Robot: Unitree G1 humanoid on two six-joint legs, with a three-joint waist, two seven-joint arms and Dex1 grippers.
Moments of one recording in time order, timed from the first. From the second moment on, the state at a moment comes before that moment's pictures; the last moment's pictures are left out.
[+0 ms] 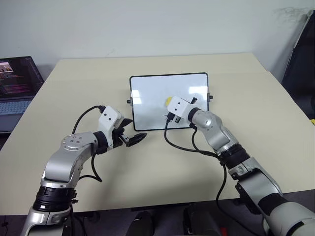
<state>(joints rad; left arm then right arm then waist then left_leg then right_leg) -0.31 0.65 0.05 -0.20 -0.36 0.65 -0.77 -0.83 -0.22 0.41 0.43 -0.39 0.18 0.40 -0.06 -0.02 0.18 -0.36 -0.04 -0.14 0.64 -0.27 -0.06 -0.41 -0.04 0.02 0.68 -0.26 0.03</state>
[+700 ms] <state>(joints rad) -0.31 0.64 0.05 -0.23 -0.36 0.65 -0.75 -0.91 -0.18 0.37 0.54 -0.41 0.12 0.32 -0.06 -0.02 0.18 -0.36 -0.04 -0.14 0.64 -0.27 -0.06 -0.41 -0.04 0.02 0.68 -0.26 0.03</state>
